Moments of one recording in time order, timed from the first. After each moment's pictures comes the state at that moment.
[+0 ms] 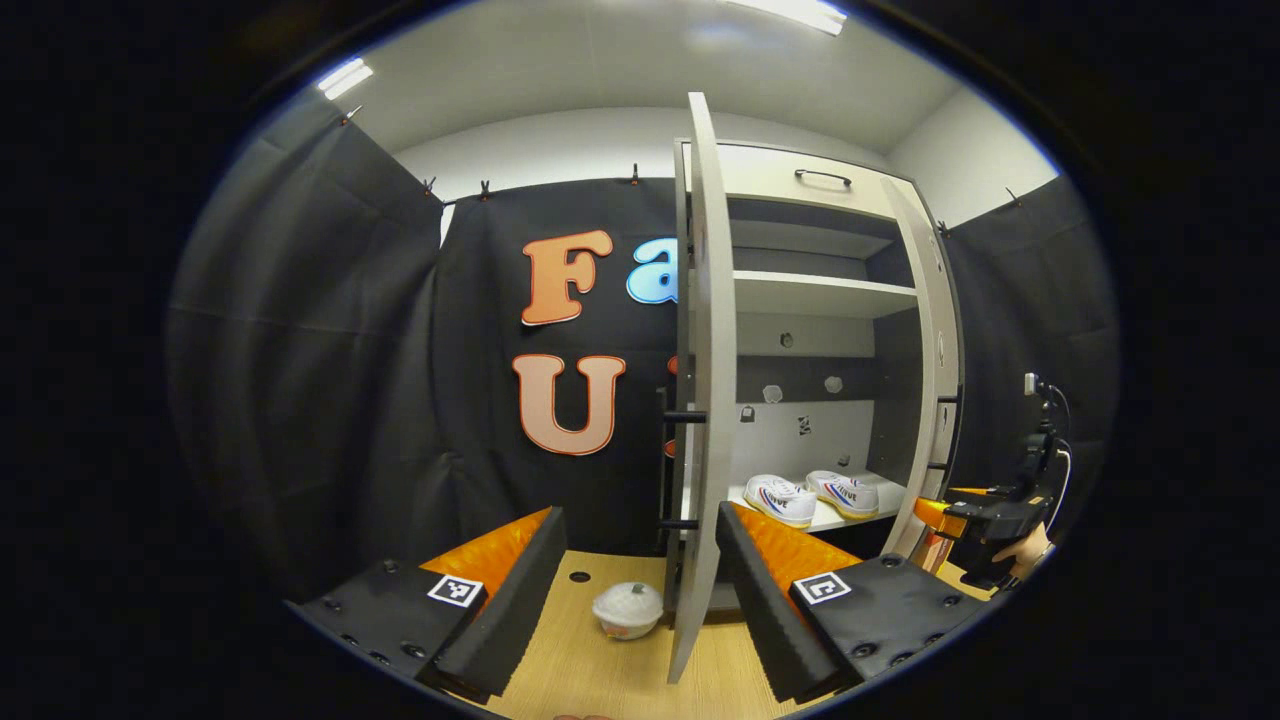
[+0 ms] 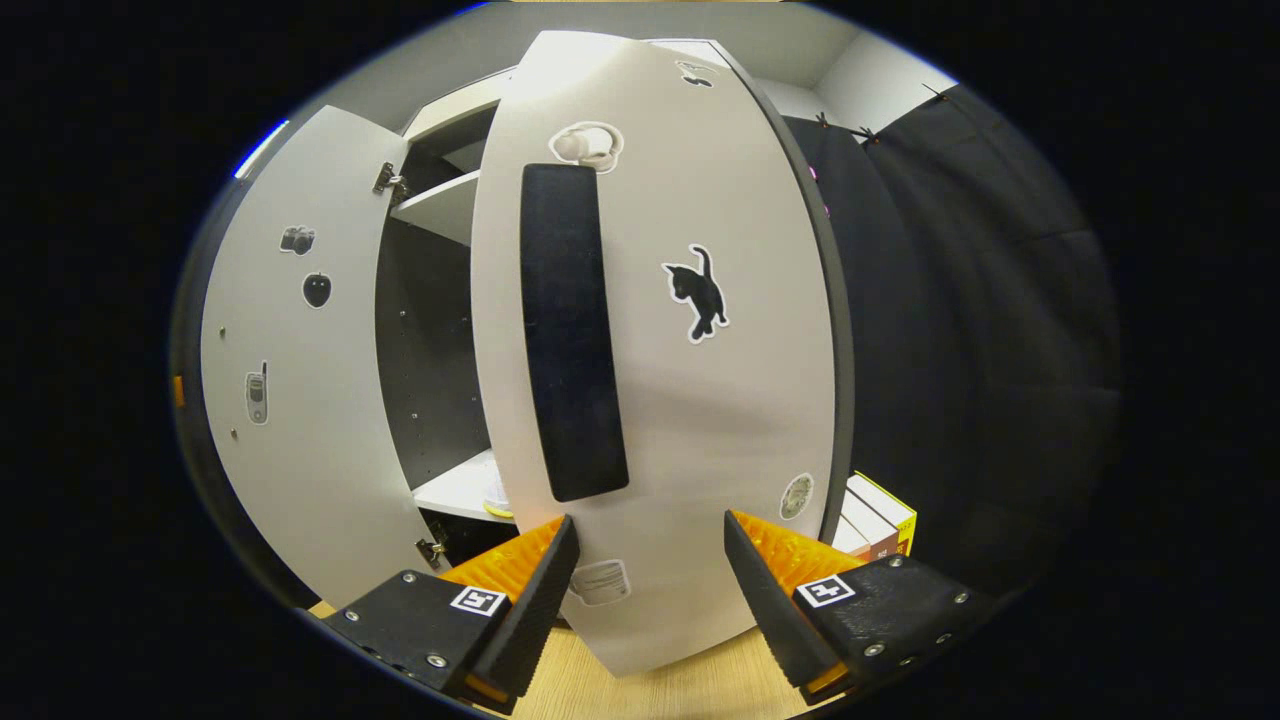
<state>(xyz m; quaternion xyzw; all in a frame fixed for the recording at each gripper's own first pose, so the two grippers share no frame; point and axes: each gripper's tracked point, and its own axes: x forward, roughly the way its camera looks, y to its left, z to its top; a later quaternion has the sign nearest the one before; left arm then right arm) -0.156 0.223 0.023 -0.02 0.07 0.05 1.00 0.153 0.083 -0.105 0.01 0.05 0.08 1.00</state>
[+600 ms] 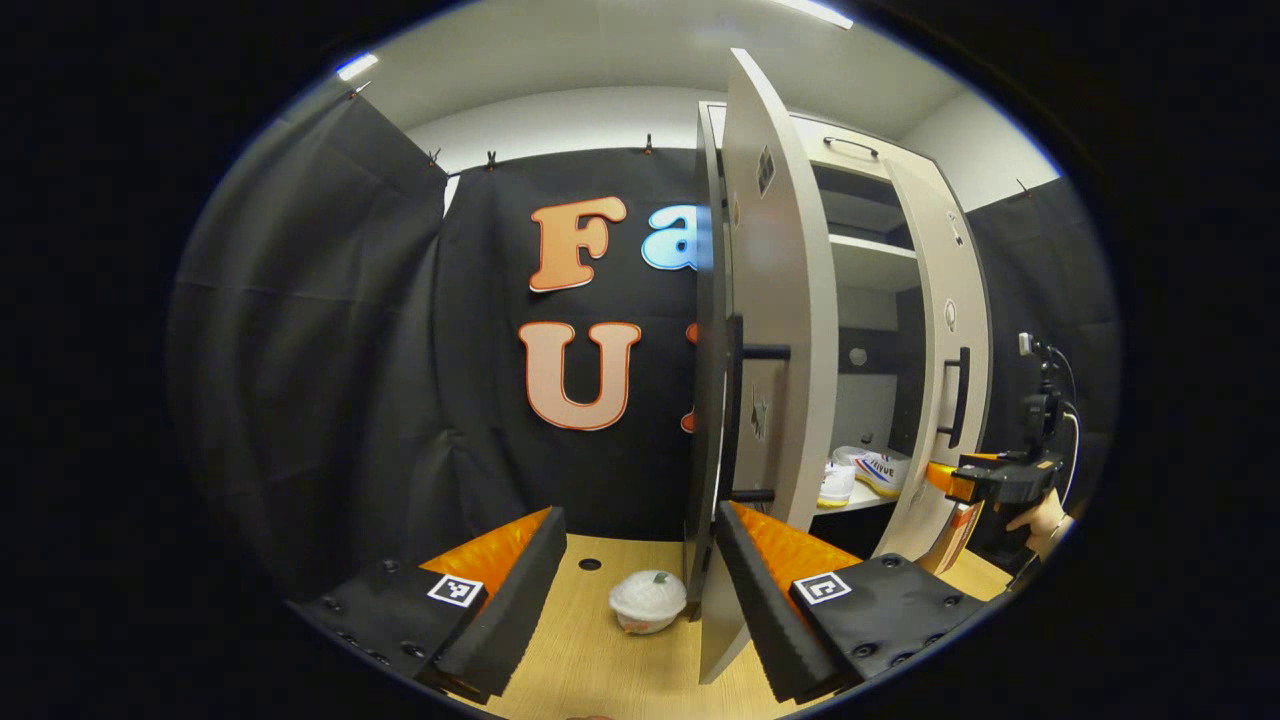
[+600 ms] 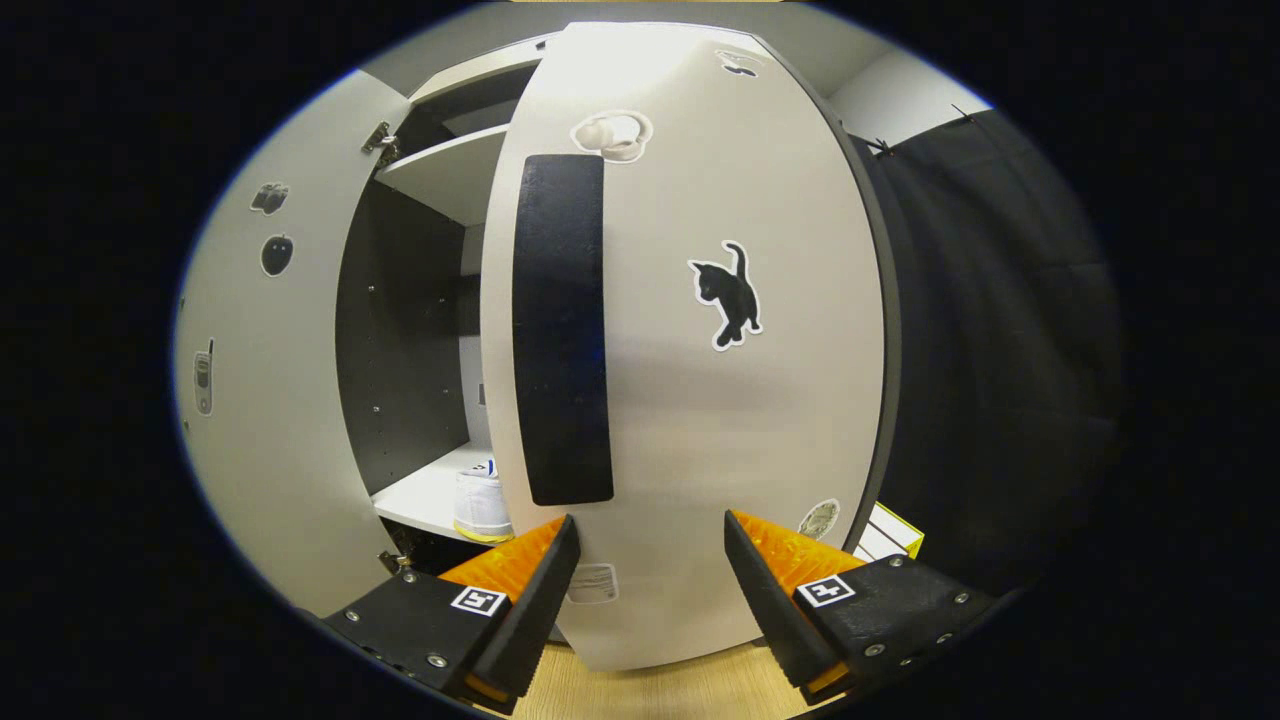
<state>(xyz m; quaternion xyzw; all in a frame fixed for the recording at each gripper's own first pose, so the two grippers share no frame) -0.119 0.253 -0.047 -0.02 0.11 0.04 0.99 0.192 0.100 -0.106 -0.03 0.06 0.04 1.00</state>
